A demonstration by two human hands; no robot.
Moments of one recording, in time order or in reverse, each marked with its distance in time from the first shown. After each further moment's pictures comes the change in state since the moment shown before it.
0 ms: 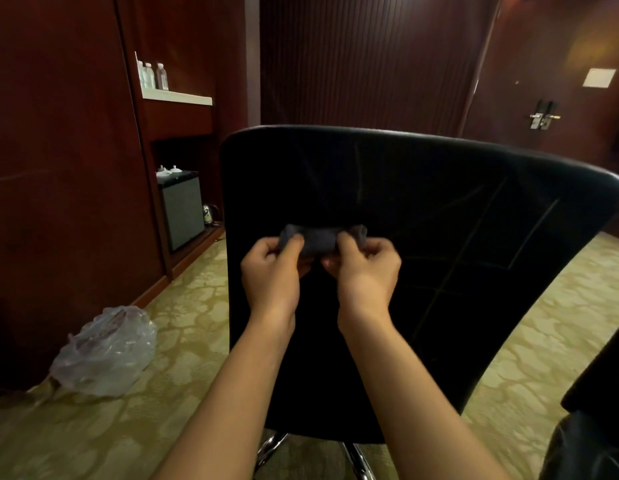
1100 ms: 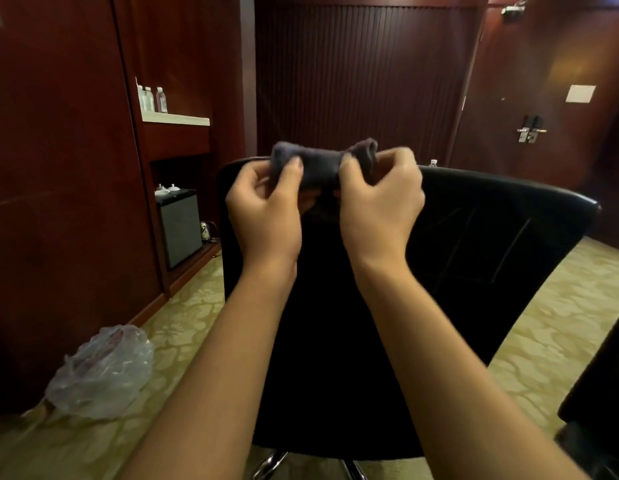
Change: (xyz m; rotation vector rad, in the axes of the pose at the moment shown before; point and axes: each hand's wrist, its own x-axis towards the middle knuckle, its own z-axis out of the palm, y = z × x) left_hand -0.007 0.102 0.037 -0.128 -0.031 0.351; right_hand -0.011 -0.116 0.006 -0.309 0.054 -0.624
